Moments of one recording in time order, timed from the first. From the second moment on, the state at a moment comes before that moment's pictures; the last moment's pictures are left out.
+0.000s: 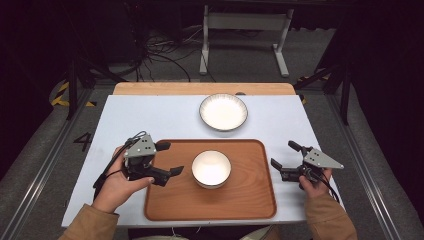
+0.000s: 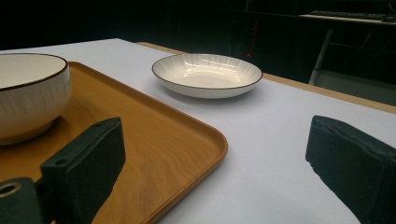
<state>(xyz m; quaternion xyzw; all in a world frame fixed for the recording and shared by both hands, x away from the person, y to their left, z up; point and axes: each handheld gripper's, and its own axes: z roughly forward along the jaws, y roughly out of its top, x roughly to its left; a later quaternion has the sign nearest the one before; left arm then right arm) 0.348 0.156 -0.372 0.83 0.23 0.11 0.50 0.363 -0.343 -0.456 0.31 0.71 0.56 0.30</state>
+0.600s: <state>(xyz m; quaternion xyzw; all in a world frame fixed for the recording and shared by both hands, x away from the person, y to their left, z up) 0.341 0.203 -0.402 0.78 0.28 0.14 0.54 0.361 -0.345 -0.456 0.30 0.70 0.57 0.30</state>
